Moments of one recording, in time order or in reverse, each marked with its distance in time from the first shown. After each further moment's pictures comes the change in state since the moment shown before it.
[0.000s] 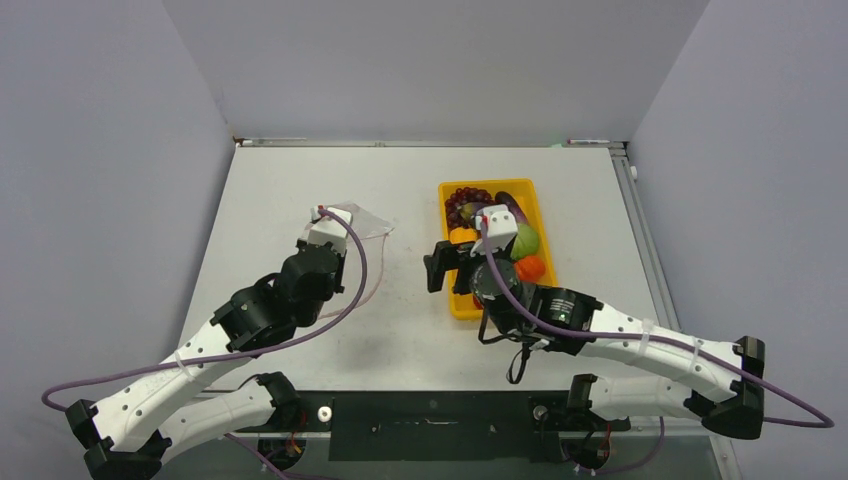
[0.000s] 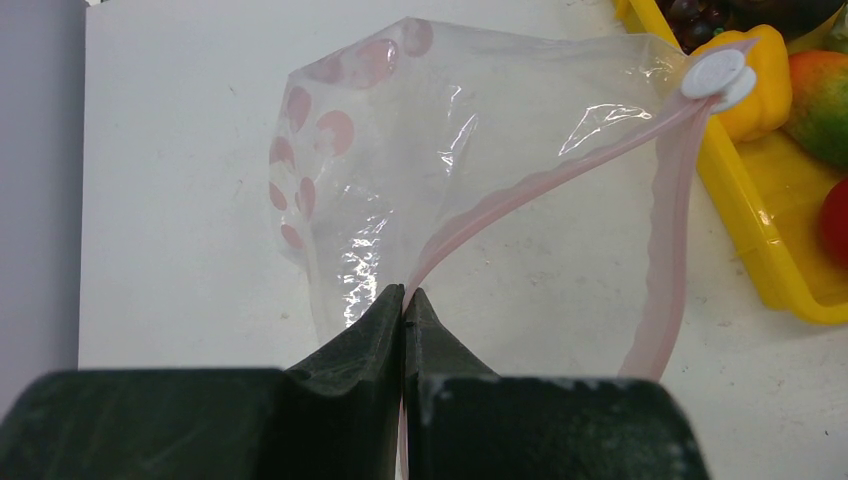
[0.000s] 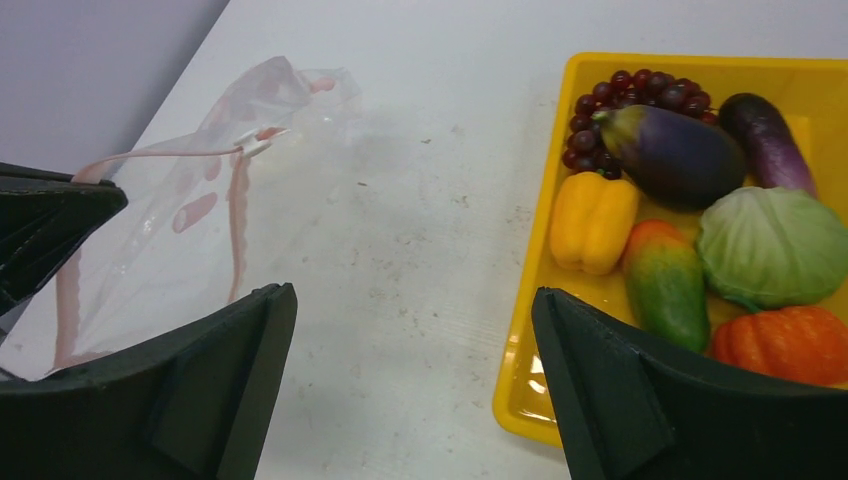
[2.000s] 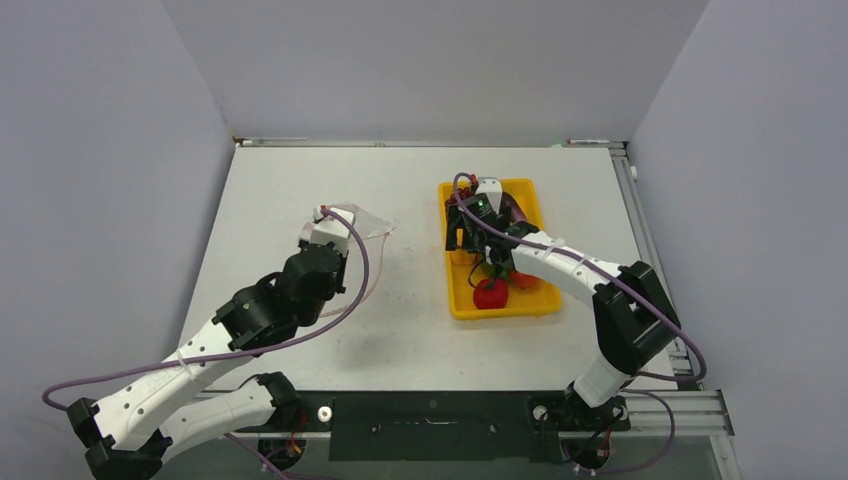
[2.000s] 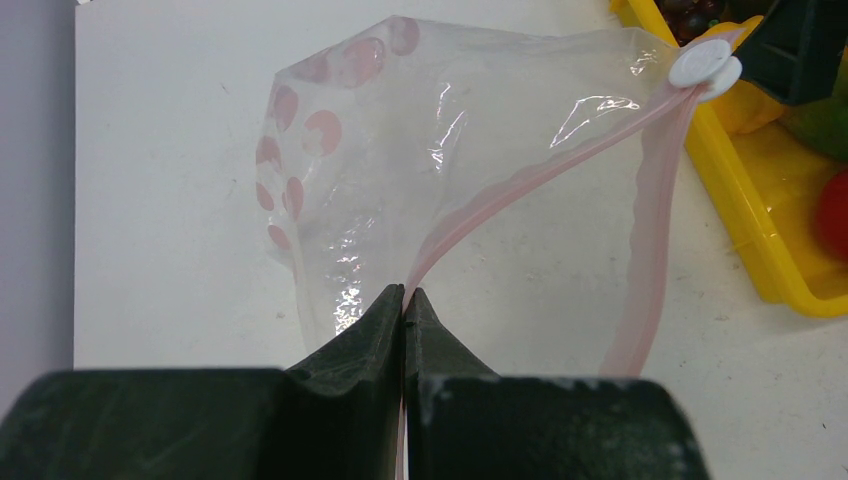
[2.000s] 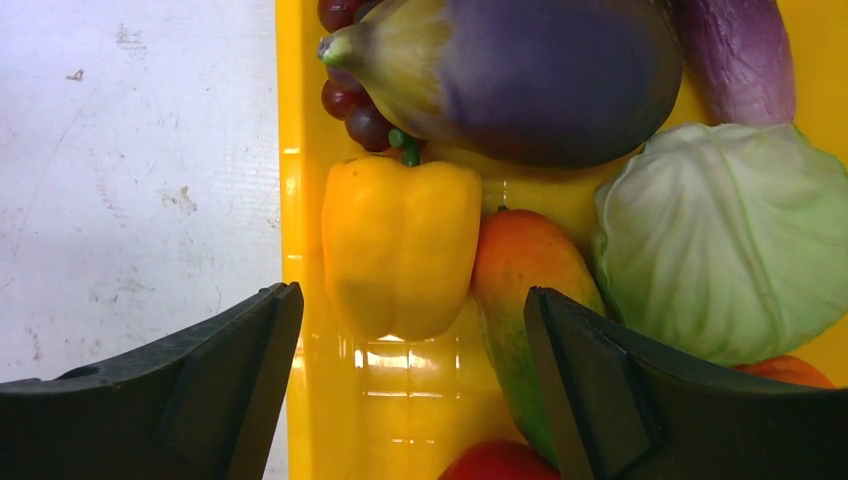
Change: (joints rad) left arm 0.000 0.008 0.000 0.000 0.014 0.001; right arm -0.552 0.511 0.076 -0.020 -0.351 -0.032
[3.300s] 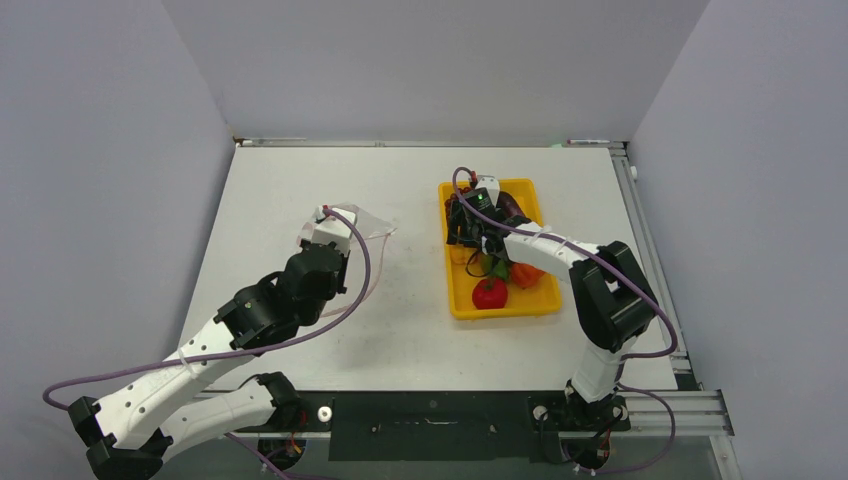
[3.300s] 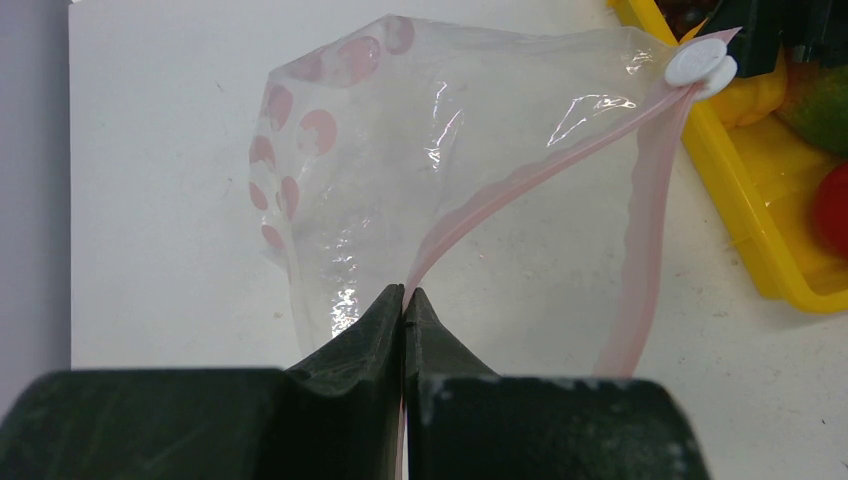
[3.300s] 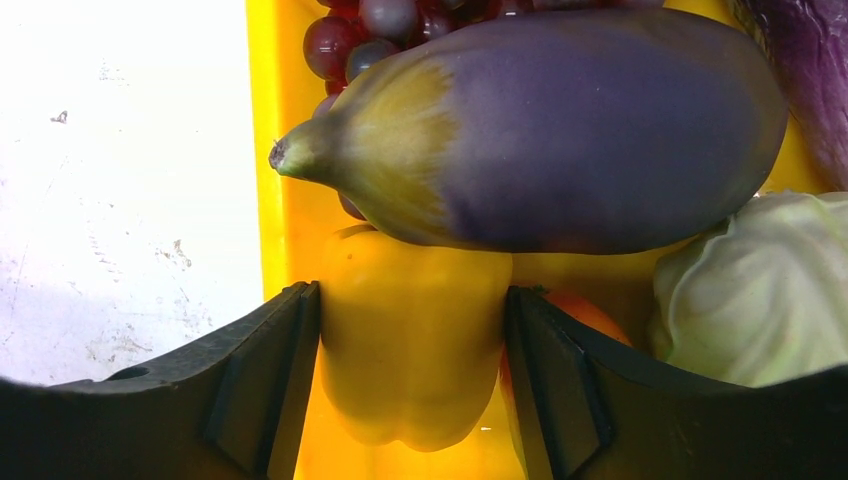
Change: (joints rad) left arm 0.000 0.008 0.000 0.000 0.008 0.000; right arm -0.069 0.178 0.049 0.122 -0.119 0.022
